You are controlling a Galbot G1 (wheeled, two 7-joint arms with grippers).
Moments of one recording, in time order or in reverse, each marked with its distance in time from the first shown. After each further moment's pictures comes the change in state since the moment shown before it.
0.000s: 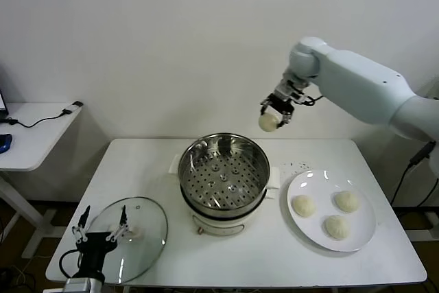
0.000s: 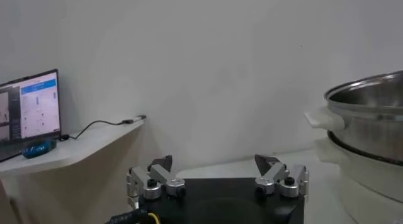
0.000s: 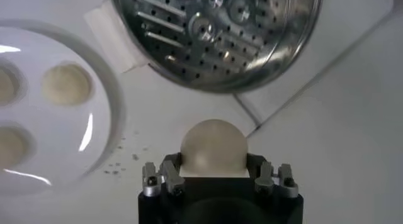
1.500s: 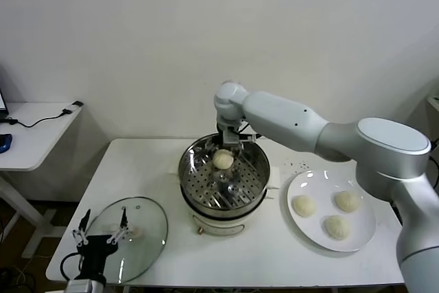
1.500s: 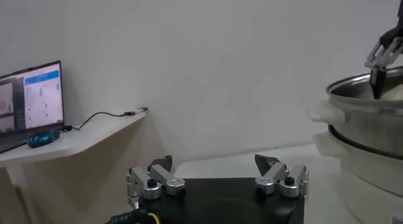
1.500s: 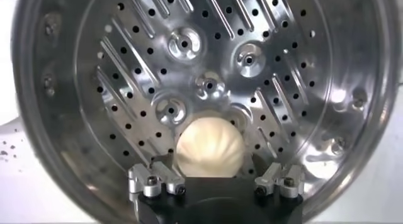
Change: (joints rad) left arm 0.016 -0.004 0.017 -0.006 -0.004 0.019 -0.027; right arm -0.150 0.143 0.021 0.036 -0.258 0.186 0.066
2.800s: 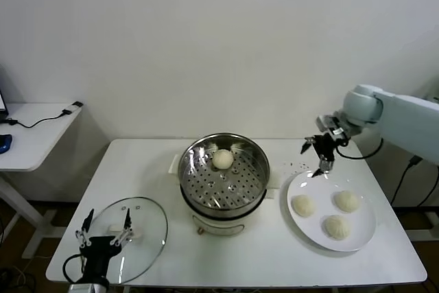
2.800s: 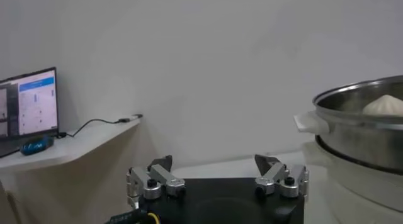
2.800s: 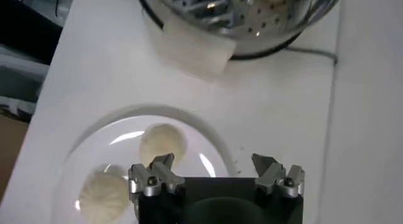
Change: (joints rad) left arm 0.034 -0.012 0.020 -0.036 0.008 -0.011 -0.001; right arm 0.084 -0.653 -0.298 0.240 0.754 -0.865 0.039
